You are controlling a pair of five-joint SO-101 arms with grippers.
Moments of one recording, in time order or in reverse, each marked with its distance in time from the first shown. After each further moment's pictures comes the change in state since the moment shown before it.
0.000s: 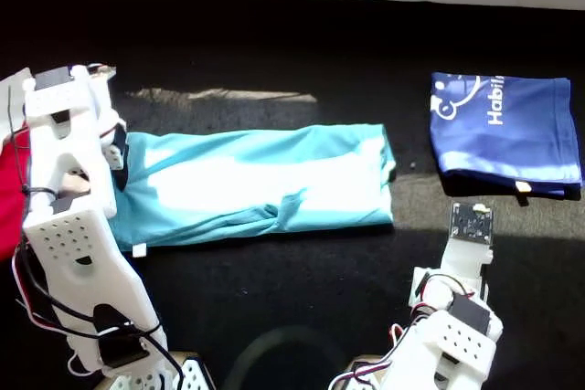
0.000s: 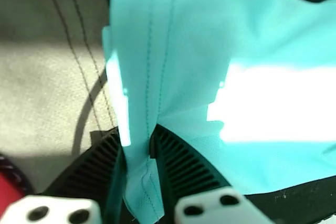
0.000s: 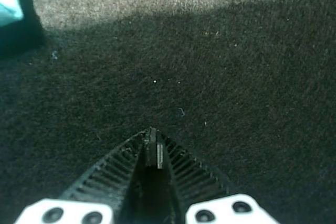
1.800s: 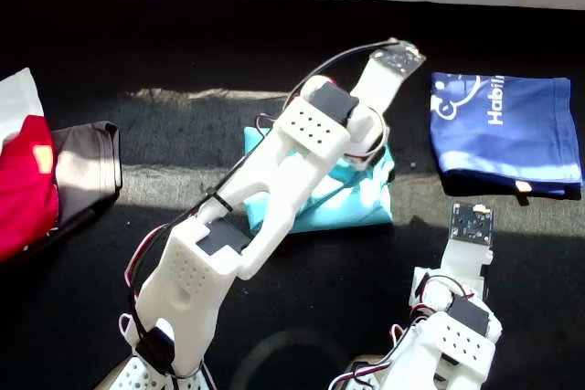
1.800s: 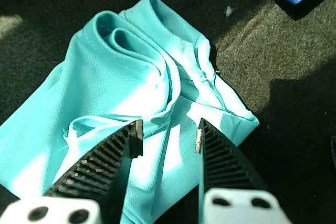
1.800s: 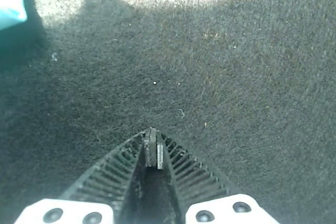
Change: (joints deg) left arm 59.3 -6.8 -12.3 -16.3 12.8; right arm -0.4 -0.1 0.5 -0.5 0.0
